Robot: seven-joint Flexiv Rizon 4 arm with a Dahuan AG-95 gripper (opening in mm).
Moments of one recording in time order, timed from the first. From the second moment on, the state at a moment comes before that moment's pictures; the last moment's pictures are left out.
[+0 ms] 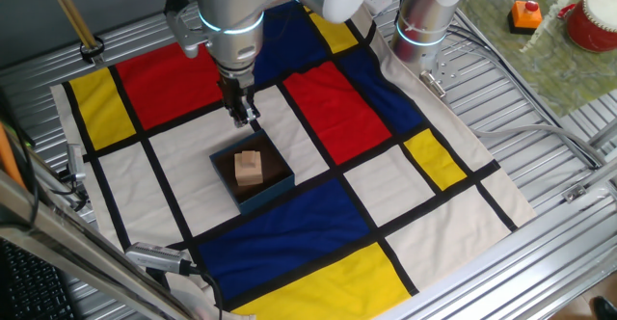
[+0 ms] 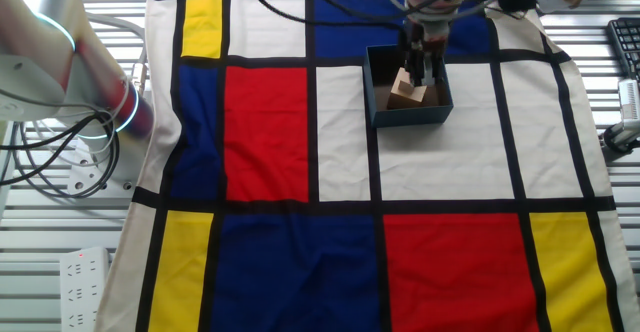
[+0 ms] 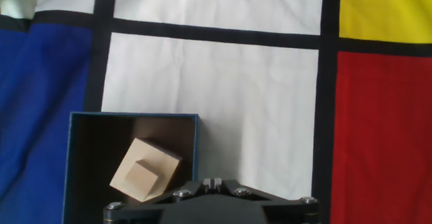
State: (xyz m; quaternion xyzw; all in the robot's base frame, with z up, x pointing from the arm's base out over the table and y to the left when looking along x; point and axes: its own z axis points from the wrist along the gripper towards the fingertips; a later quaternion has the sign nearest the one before) arm 0.518 0.050 0.158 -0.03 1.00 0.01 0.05
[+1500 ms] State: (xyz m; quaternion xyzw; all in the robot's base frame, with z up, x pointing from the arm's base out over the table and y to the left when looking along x) arm 0.520 0.083 0.137 0.11 0.99 0.03 0.03
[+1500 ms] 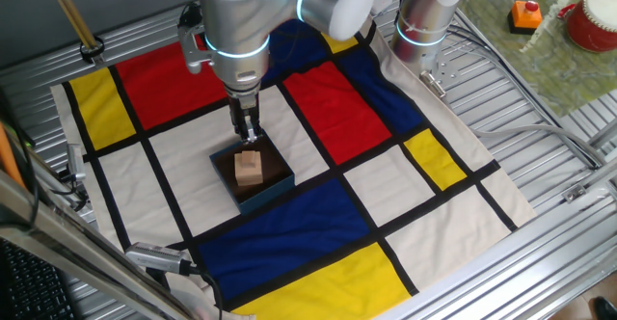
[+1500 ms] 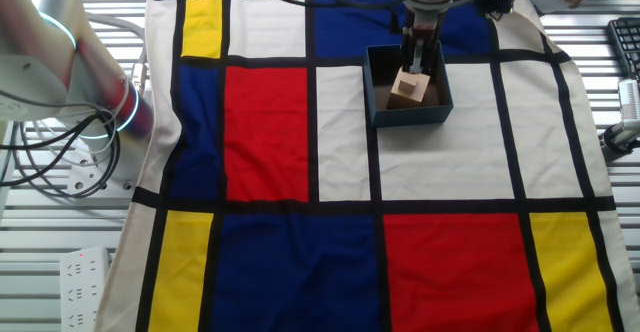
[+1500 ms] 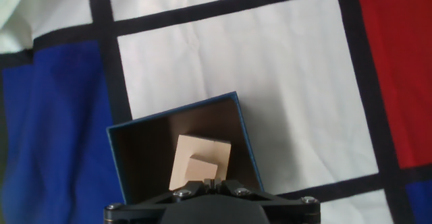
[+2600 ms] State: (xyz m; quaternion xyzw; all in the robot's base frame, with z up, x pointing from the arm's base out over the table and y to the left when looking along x) arm 0.519 0.087 0.127 0.12 0.99 0.03 0.04
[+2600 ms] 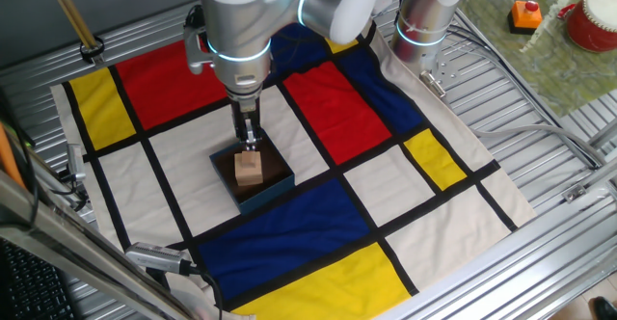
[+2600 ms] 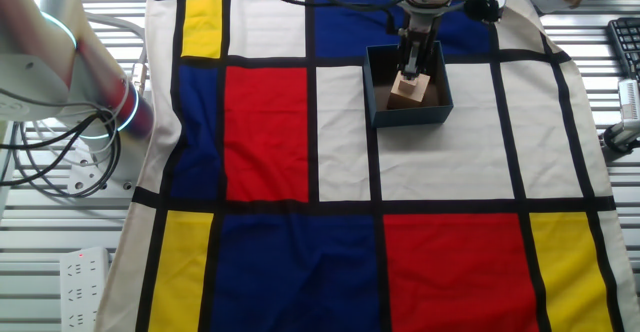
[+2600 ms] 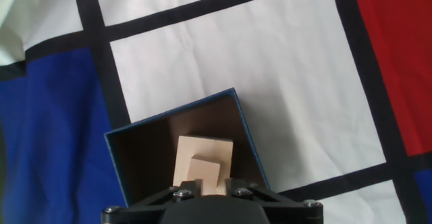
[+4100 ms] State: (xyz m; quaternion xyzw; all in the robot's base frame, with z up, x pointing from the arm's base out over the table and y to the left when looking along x) arm 0.525 0.095 0.098 0.12 0.99 0.02 0.05
